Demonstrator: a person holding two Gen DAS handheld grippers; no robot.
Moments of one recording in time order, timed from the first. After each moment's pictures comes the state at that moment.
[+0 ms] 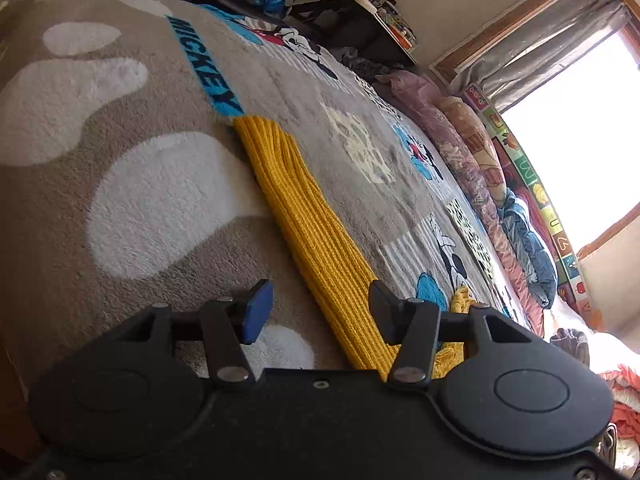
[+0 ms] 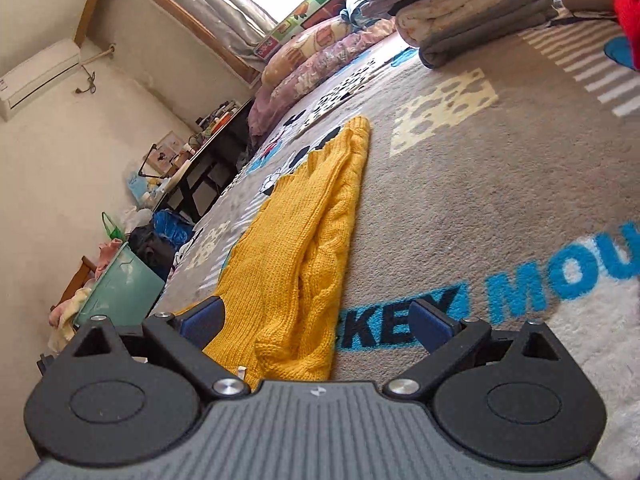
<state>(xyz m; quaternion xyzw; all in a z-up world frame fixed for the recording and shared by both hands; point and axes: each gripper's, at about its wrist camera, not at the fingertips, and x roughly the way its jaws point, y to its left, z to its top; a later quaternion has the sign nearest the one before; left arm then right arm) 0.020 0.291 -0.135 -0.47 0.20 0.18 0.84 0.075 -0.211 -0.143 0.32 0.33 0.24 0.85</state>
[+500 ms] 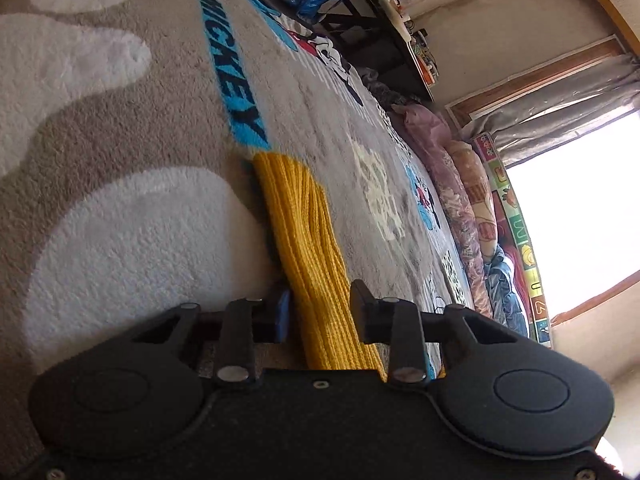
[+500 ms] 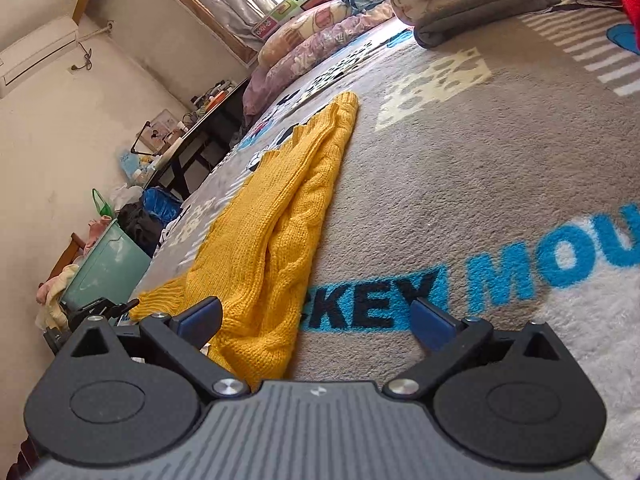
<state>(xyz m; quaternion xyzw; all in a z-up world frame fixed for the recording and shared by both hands) 0.049 0.335 -0.153 -0.53 0.16 0.17 0.81 0.084 -0.203 -0.163 0.29 0.35 0.25 0.85</state>
